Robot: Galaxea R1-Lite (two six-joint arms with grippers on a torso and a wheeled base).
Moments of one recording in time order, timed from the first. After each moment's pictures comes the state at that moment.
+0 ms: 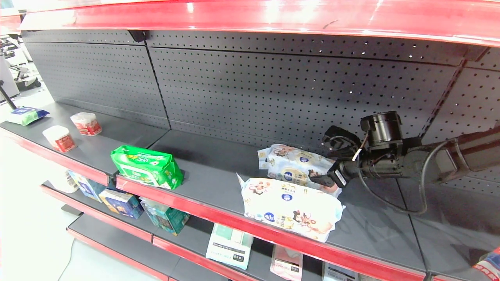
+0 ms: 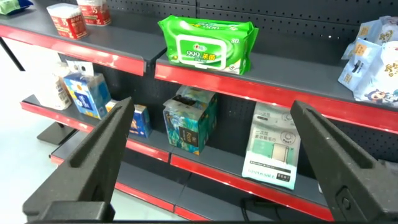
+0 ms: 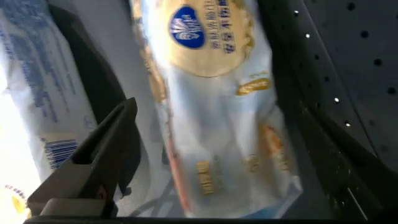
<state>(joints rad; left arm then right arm) 0.00 0.01 0.00 -0.01 0.04 0.00 0.26 1.96 -1.06 -0.24 0.22 -0.55</state>
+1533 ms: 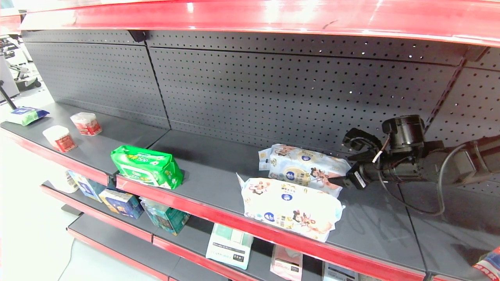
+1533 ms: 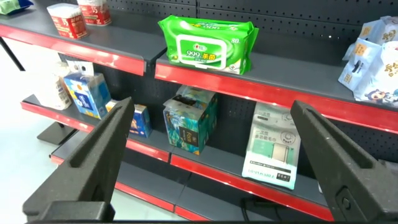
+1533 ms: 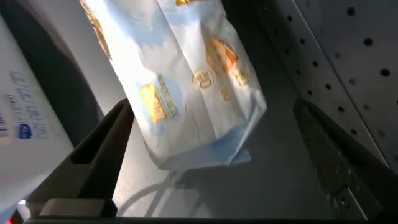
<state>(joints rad) 0.00 0.01 0.00 -0.01 0.04 0.00 0.14 1.94 -1.00 -0.24 0.22 -0.55</state>
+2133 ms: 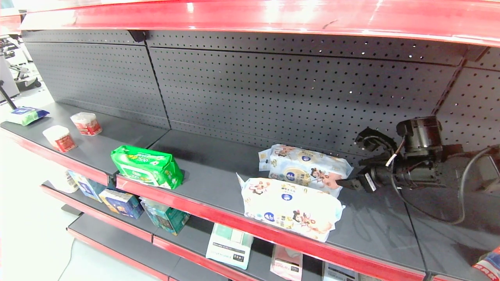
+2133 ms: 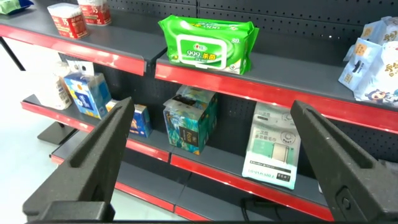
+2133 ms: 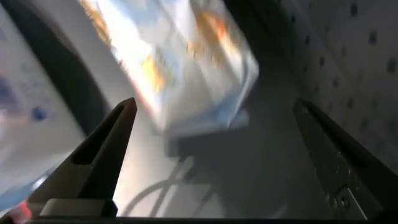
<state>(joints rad) 0.00 0.01 0.00 -0.01 0.04 0.00 0.11 1.85 -0.90 -0.25 0.23 -0.43</state>
